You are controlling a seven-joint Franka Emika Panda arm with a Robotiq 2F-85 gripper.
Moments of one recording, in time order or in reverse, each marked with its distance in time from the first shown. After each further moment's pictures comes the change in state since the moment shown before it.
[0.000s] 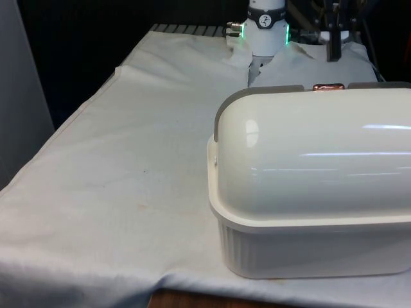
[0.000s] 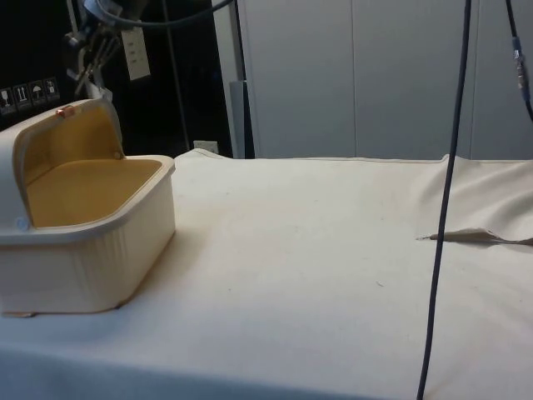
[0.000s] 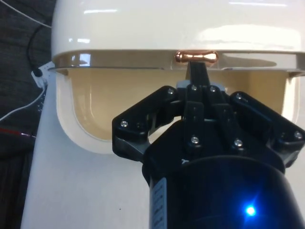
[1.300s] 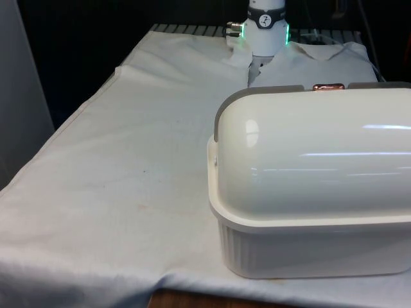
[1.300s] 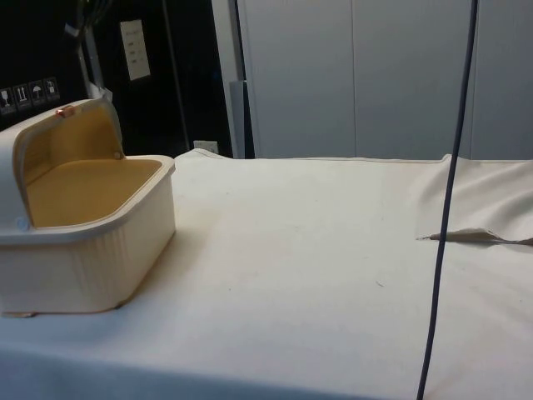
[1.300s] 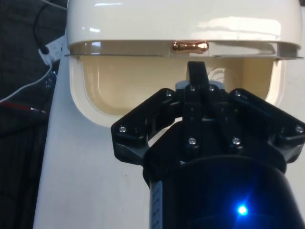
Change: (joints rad) arm 0.000 -0.090 -0.001 0.081 -0.001 -0.260 -0.088
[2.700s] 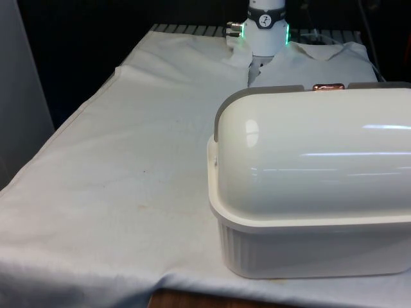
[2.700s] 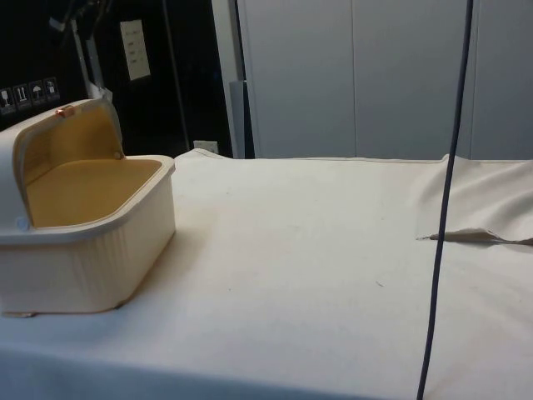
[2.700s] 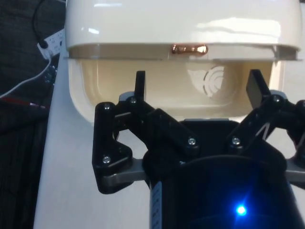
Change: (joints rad) arm -0.001 0.032 -0.002 0.059 0.000 -0.053 -0.013
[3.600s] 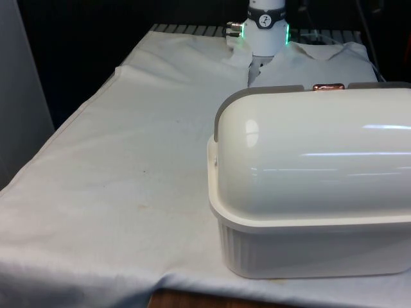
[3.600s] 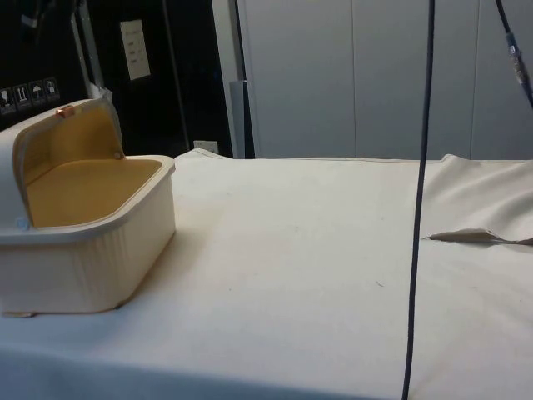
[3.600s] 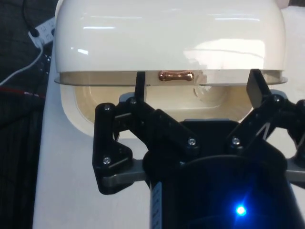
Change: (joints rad) arm -0.004 0.159 -0.017 0.296 -0.002 -0.221 -0.007
